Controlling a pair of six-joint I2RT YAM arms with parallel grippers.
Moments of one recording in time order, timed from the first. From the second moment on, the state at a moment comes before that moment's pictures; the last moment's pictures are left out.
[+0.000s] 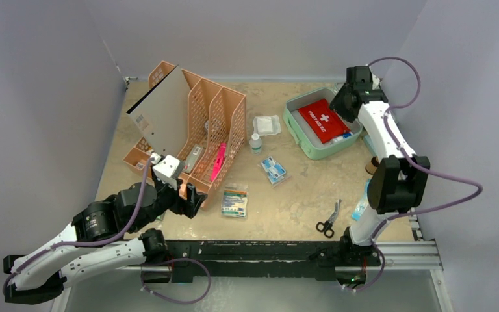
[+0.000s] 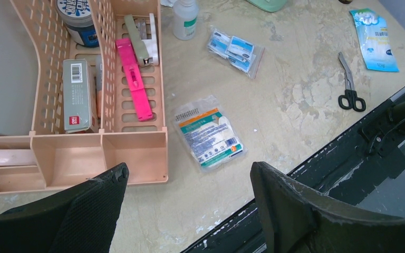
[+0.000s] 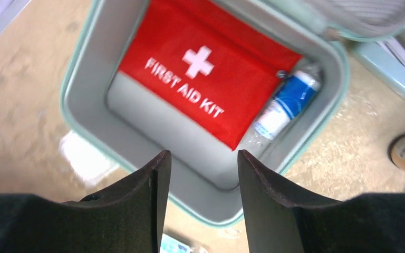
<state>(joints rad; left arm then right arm) -1.11 0.46 0.87 -0.85 -0.44 -0.38 0.04 1.76 1.59 -0.75 0.26 0.66</state>
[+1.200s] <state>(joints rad) -1.11 0.44 0.87 -0.85 -0.44 -0.38 0.48 1.54 1.00 -0.09 -0.14 0.32</state>
